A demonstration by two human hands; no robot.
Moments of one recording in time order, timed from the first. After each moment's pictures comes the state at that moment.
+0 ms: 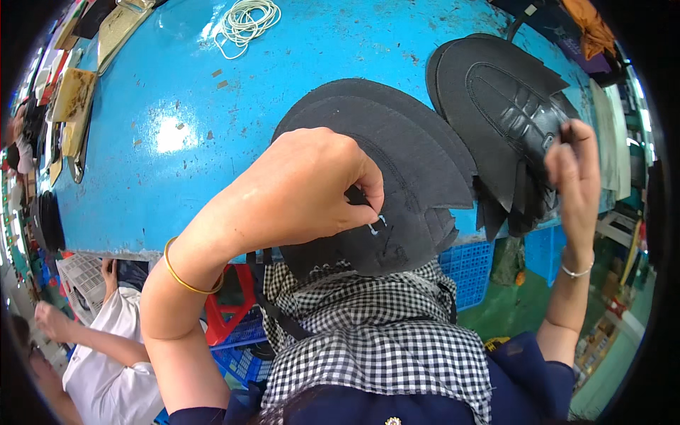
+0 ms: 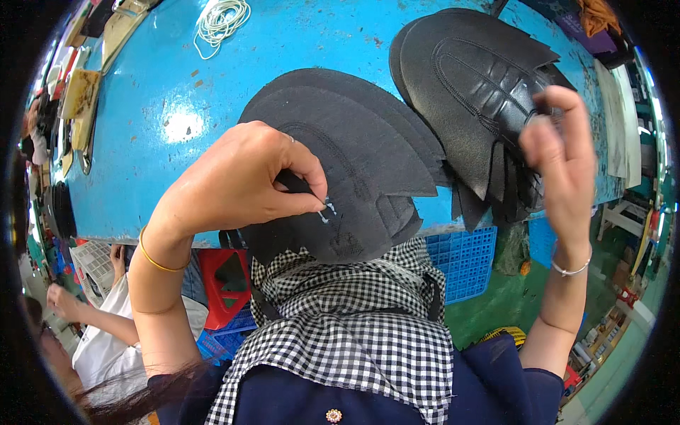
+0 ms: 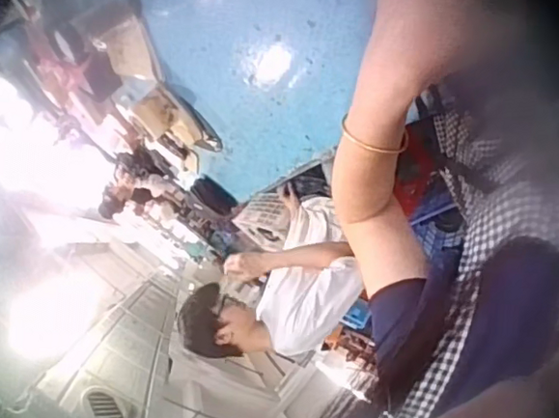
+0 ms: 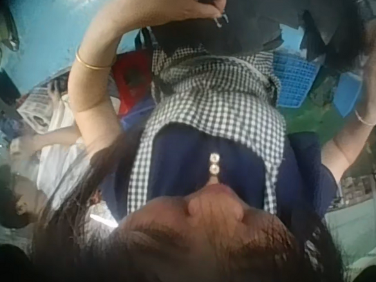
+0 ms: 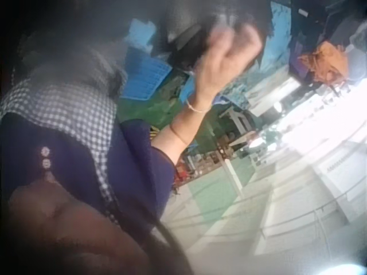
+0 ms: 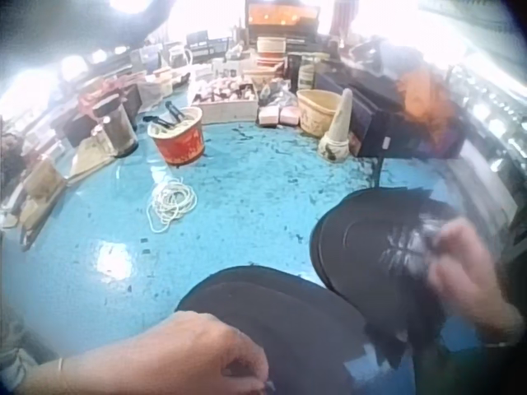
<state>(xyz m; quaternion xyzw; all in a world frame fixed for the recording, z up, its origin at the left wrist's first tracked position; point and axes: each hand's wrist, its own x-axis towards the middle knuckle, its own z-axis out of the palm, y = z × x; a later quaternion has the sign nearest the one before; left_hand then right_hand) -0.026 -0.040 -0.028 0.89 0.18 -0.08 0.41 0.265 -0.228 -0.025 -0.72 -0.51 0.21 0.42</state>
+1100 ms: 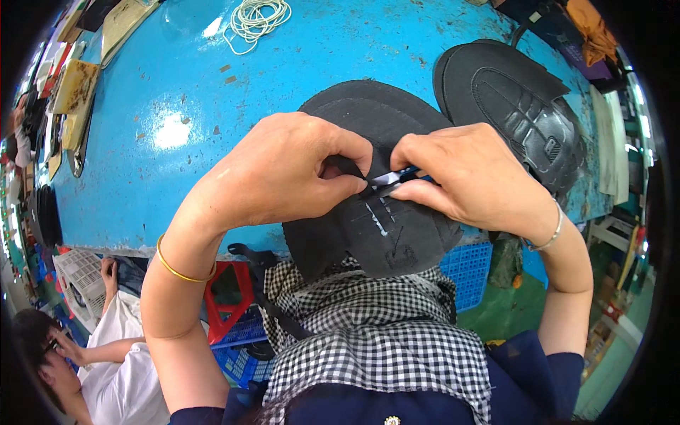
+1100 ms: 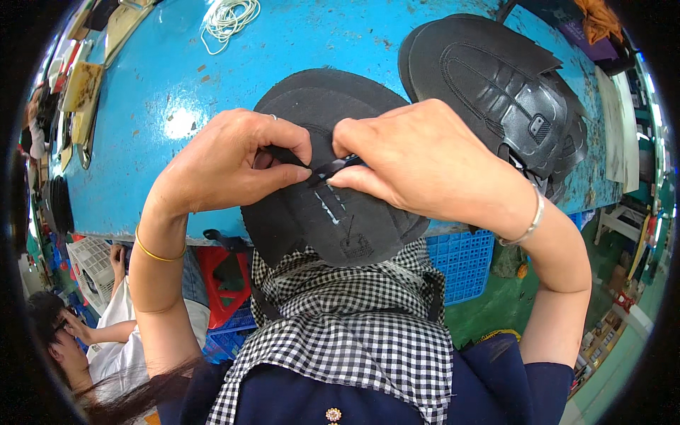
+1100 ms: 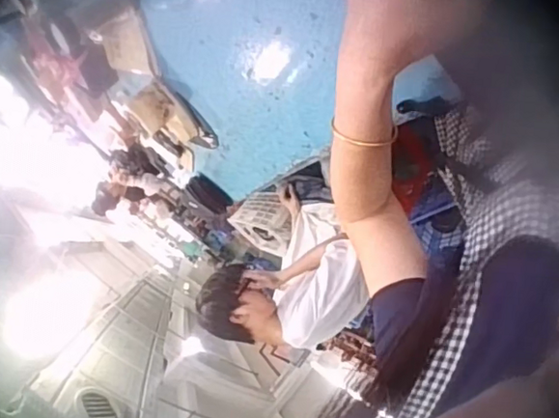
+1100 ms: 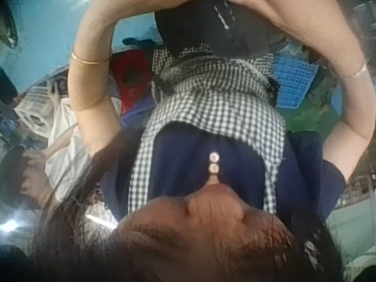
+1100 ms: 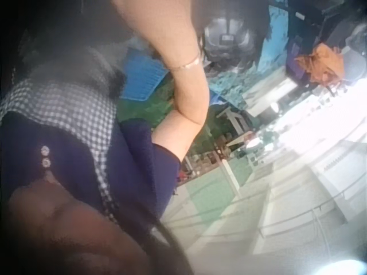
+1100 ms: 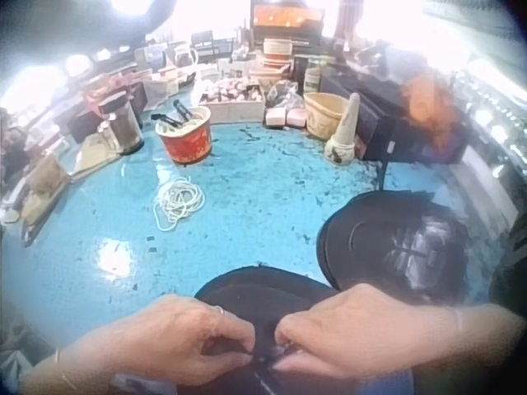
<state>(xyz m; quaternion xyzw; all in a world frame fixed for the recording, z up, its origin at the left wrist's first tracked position) -0.042 -0.025 -0.037 0.90 0.18 0.03 0.41 0.178 -0.138 -0.027 -0.50 -0.84 0.19 0.12</state>
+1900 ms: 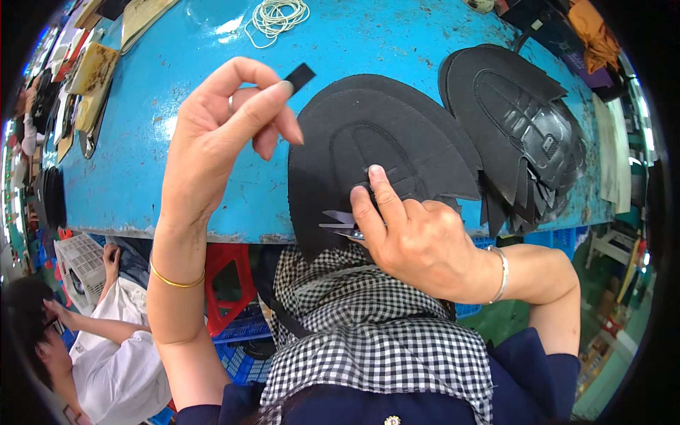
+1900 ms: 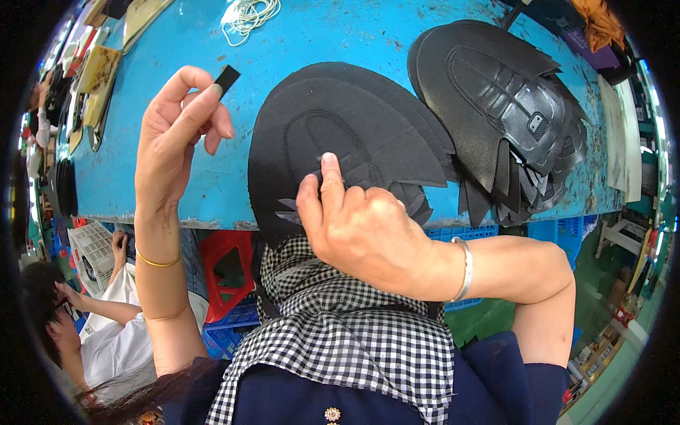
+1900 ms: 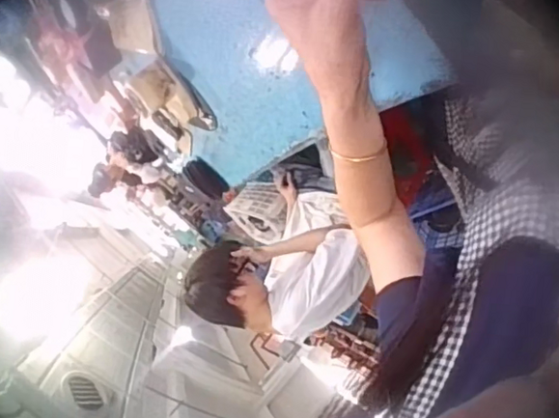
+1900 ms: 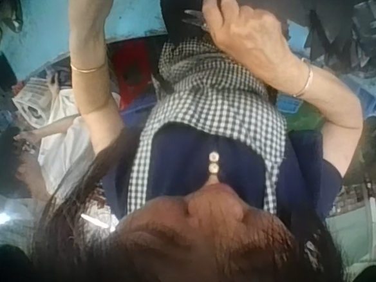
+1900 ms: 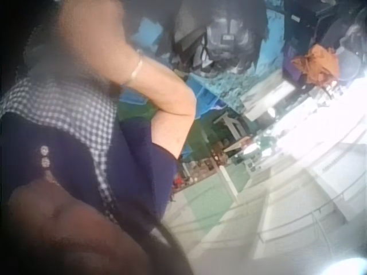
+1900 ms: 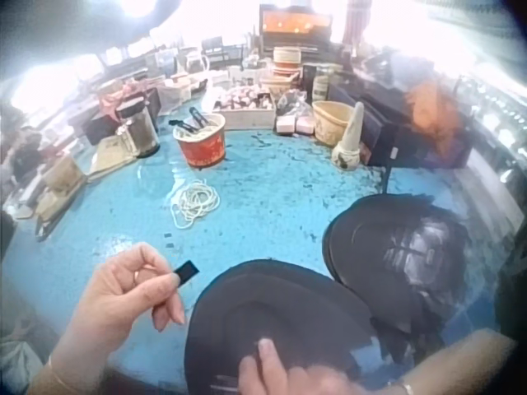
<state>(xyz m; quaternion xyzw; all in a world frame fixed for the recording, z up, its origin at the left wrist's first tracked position) -0.087 -0.029 -0.026 0.66 0.33 0.30 0.61 0.099 -0.188 -0.050 -0.49 -0.86 -0.13 0.07</state>
